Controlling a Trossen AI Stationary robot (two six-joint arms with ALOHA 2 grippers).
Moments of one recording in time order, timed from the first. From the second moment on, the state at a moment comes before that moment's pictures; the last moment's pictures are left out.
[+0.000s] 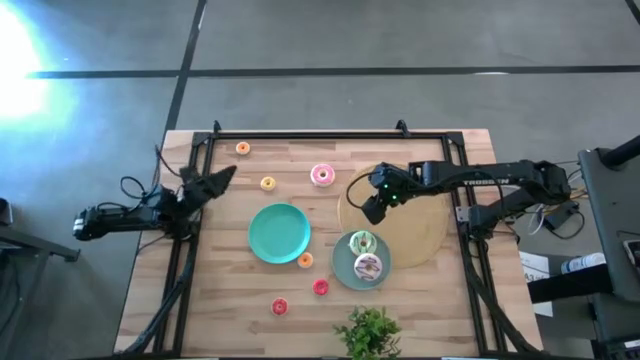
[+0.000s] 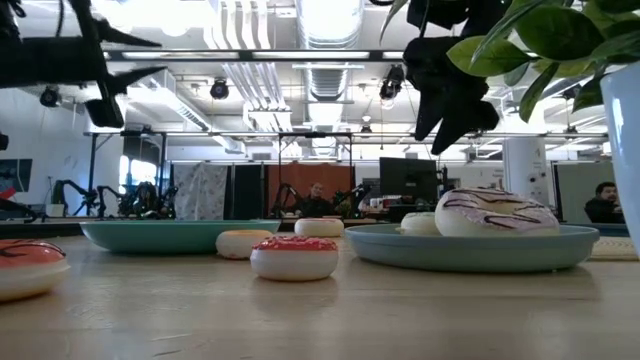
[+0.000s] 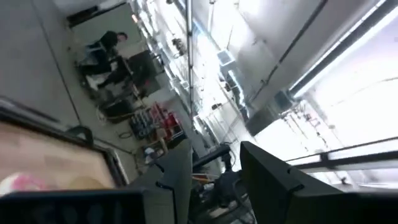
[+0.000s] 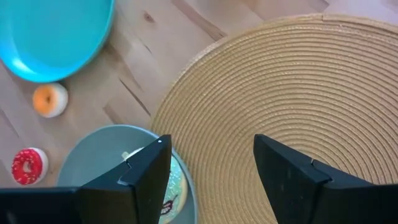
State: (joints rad) left arm 0.07 0.10 0.02 0.42 -0.50 -0.98; right arm -0.14 1.38 1.00 -0.68 0.05 0.67
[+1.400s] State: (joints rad) left arm 0.58 1.81 1.18 -0.29 0.25 -0.65; right arm -0.19 1.33 0.94 -0.69 0.11 0.64
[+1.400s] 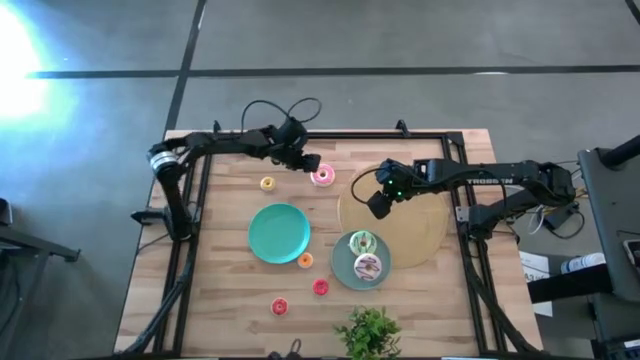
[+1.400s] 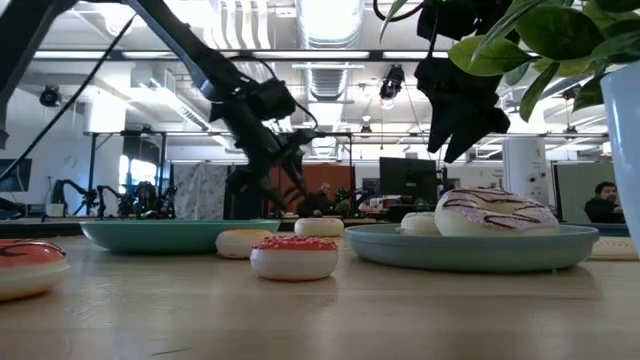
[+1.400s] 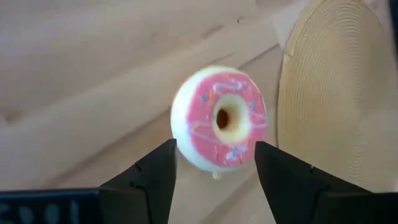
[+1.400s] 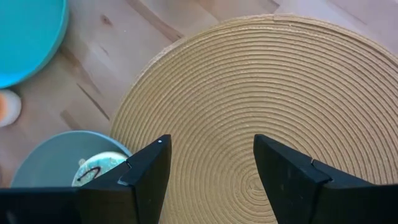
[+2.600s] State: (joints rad) left arm 0.51 1.97 1.32 -0.35 0.18 -0.54; right arm -0.21 1.33 0.93 -0.68 0.16 0.60
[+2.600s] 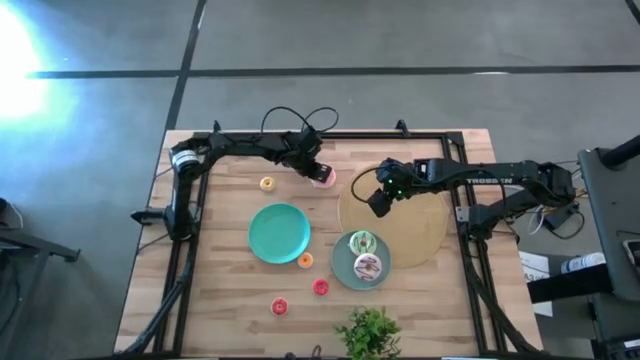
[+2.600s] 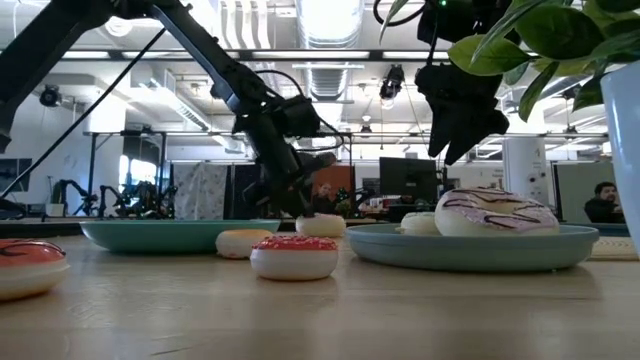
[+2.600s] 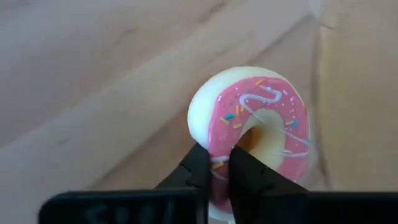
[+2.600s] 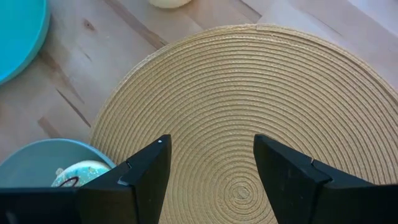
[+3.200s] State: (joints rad) left arm 0.10 1.75 1.27 -0.21 0.09 -0.40; right arm -0.17 1.20 0.93 -0.70 0.33 0.73
